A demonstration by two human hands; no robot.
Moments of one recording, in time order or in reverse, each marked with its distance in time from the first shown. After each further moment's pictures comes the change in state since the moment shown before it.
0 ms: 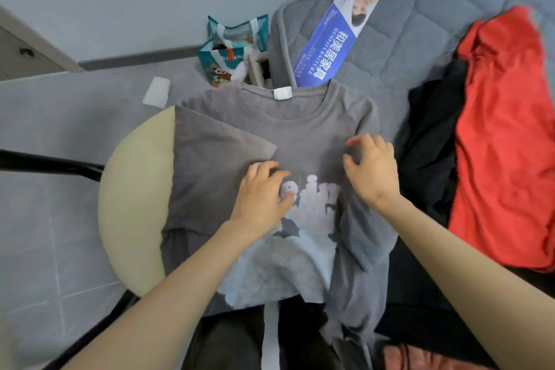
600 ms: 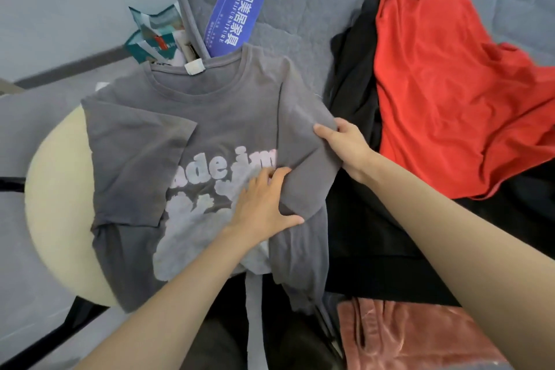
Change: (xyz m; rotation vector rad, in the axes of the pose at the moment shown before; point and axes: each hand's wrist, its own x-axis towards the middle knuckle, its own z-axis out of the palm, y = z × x) left_hand -0.018 0.106 0.090 0.036 -0.238 0.076; right_hand -0.016 0.112 -0.021 0.960 -0.254 0.427
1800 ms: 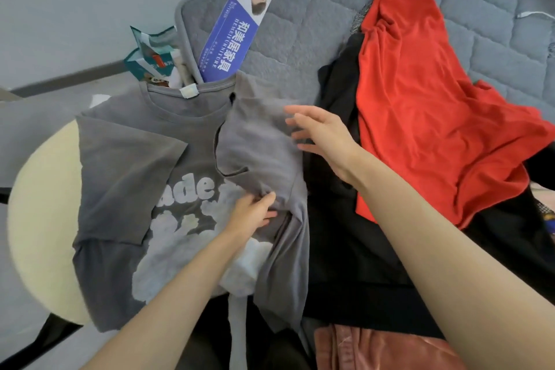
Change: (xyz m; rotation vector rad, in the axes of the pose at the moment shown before) left_hand 0.021 0.030 -0.011 -1.215 -0.002 -0.582; right_hand -0.015 -0.075 -0.007 -0.055 -0.166 -0.161
